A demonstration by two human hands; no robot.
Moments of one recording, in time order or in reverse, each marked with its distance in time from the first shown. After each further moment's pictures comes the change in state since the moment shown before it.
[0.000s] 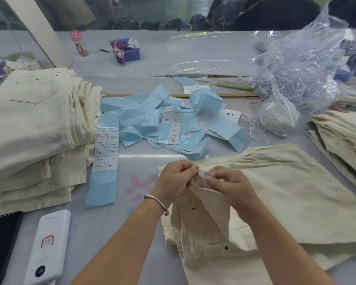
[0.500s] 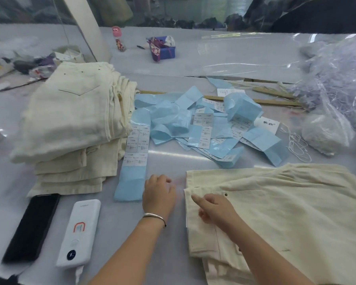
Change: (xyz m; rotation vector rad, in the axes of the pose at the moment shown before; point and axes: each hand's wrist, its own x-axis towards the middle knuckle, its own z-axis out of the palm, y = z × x) left_hand -0.005 -0.098 -0.084 0.858 0.569 -0.239; right_hand 0.029 0.045 0.086 -0.360 -0.188 0.303
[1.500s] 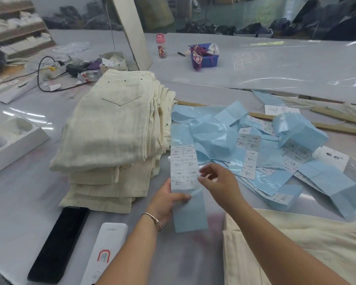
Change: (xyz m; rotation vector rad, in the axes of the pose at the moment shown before) left_hand 0.084 -0.048 -0.050 -1.336 -0.344 -0.296; right_hand 0.130 -0.105 0.043 -0.134 0.088 -0.434
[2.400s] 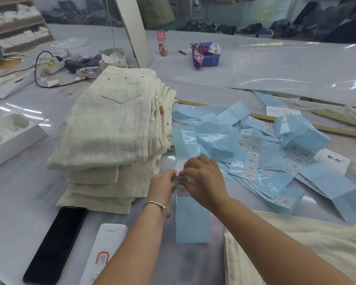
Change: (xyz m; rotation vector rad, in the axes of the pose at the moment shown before) left_hand 0.021 0.027 0.012 -0.016 0.432 0.018; right_hand 0.008 -0.029 0.026 -0.520 0.081 -0.635
